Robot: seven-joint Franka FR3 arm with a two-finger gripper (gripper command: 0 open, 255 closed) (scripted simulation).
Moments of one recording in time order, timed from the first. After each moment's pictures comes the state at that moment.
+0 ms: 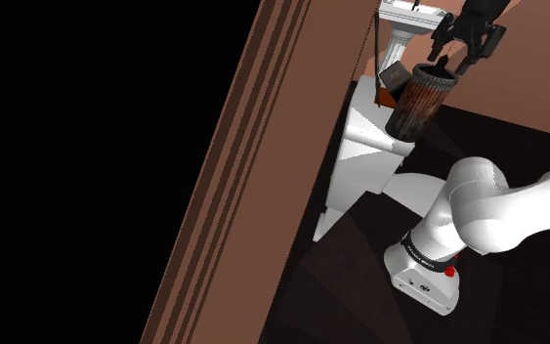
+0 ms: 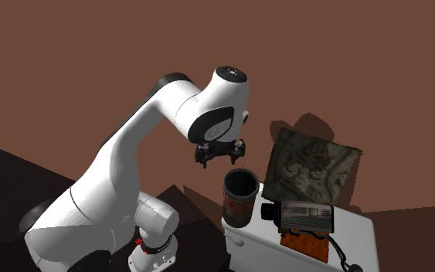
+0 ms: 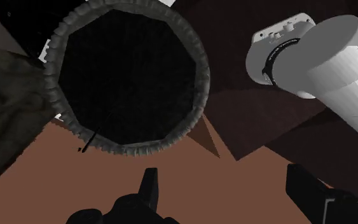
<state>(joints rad) 0.33 -0.96 -0.47 -2.07 -0.25 1.23 -1.06</state>
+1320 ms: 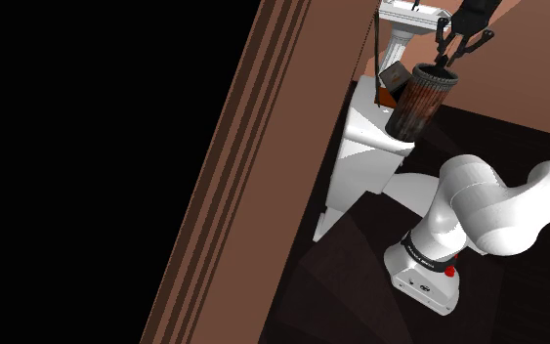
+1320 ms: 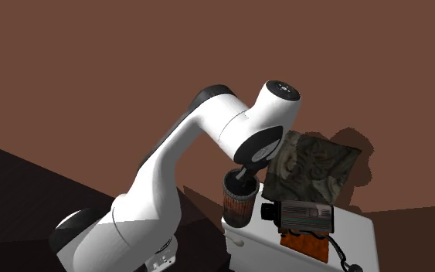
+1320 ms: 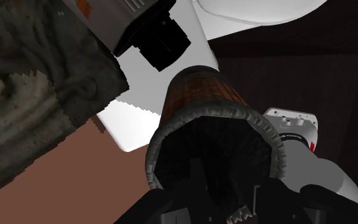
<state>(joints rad) 0.60 -0.95 -0.73 -1.87 -0.46 1.15 -1.67</state>
